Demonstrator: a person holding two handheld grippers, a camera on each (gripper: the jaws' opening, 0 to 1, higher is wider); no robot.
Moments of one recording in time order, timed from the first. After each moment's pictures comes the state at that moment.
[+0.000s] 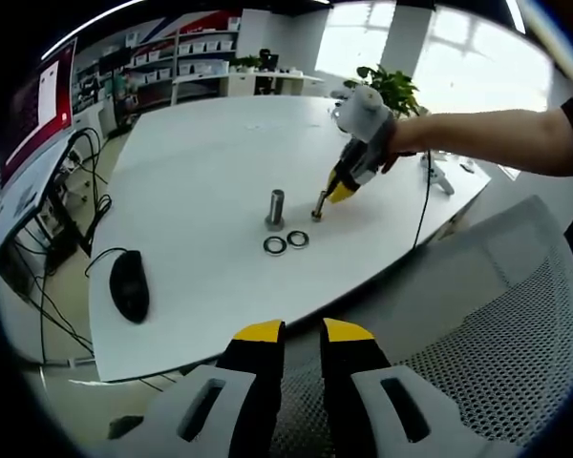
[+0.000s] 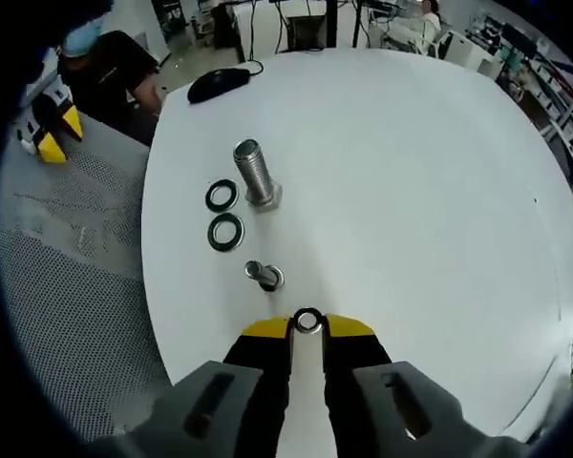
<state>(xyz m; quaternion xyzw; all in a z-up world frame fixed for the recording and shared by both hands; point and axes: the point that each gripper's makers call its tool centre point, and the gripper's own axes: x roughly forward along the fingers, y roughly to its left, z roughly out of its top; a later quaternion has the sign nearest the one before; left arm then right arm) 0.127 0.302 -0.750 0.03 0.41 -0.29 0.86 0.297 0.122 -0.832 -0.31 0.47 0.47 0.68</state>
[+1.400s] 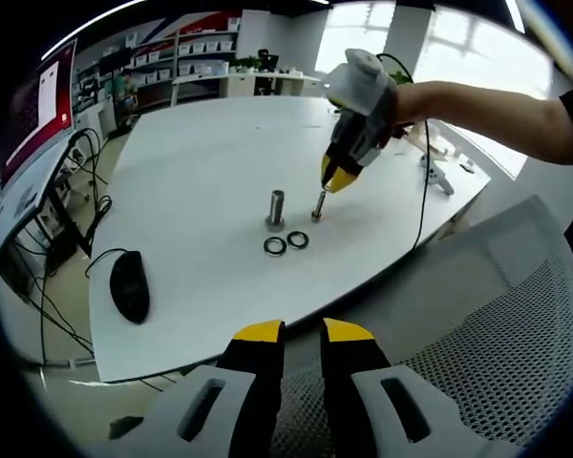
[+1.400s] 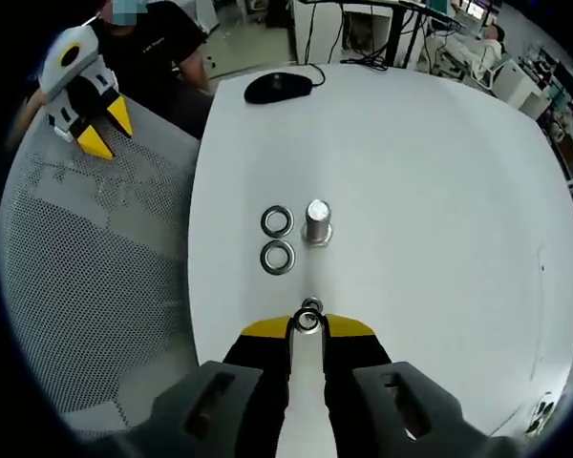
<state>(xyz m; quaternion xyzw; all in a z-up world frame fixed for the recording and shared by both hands) 0.127 0.303 -0.750 0.03 0.41 -0.29 0.86 0.283 0.156 -0.800 -0.38 0.46 0.54 0.60</state>
